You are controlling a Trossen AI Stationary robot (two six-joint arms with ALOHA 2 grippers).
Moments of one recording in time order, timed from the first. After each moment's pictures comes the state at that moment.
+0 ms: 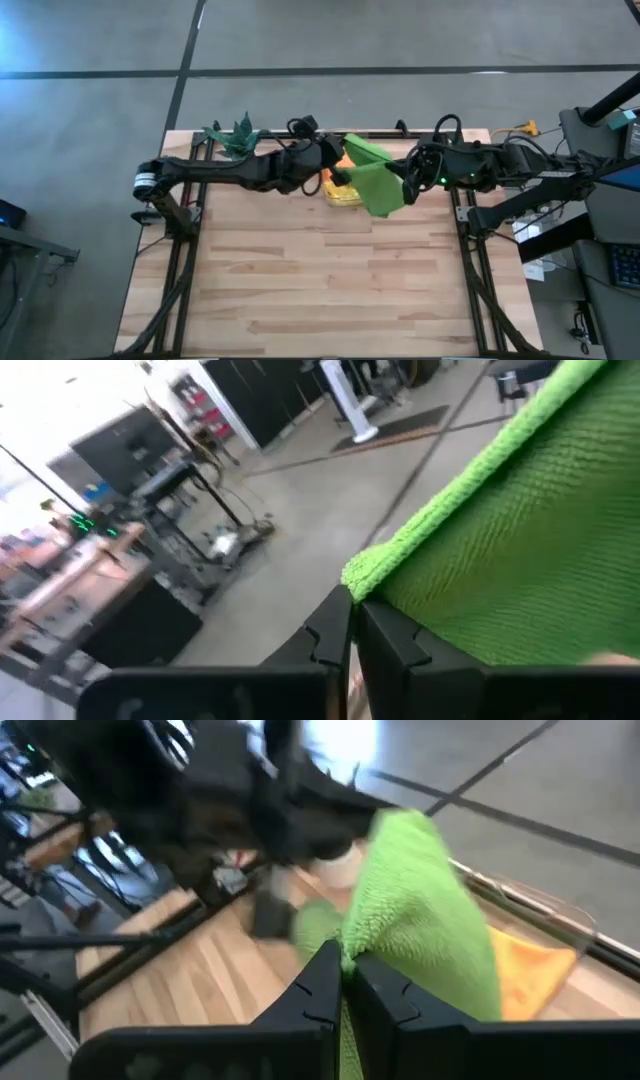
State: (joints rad) left arm 0.07 1.67 1.53 -0.05 -0.73 0.35; right arm 0.14 1.13 1.45 -0.81 0.49 0.61
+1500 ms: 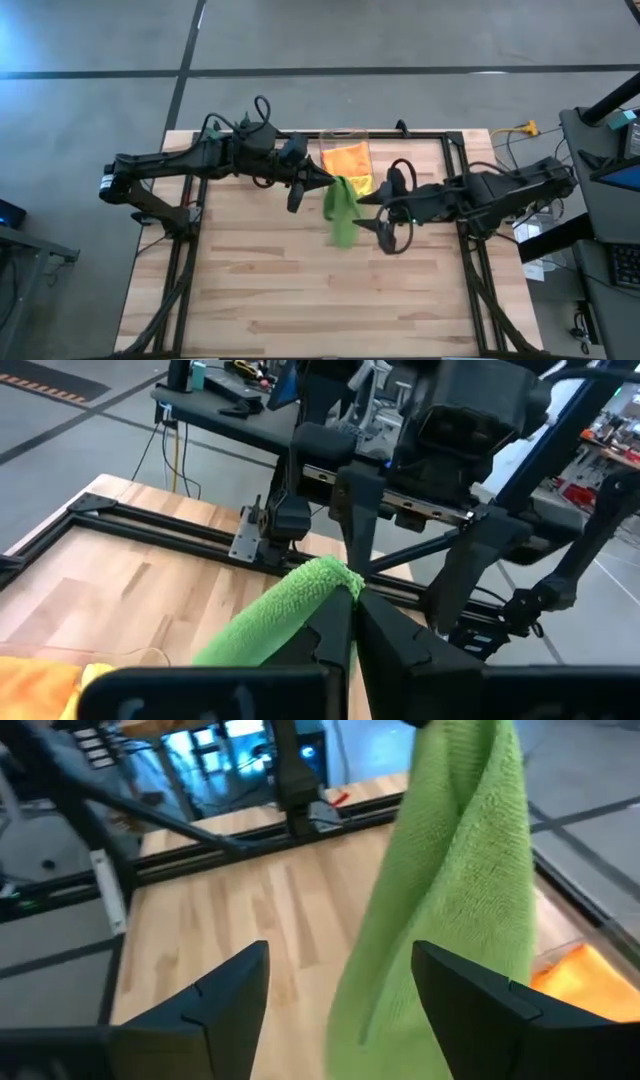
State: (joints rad) left arm 0.08 1.41 1.54 -0.34 0.17 -0.30; right arm 0.31 1.33 1.45 -0.64 0.39 0.37
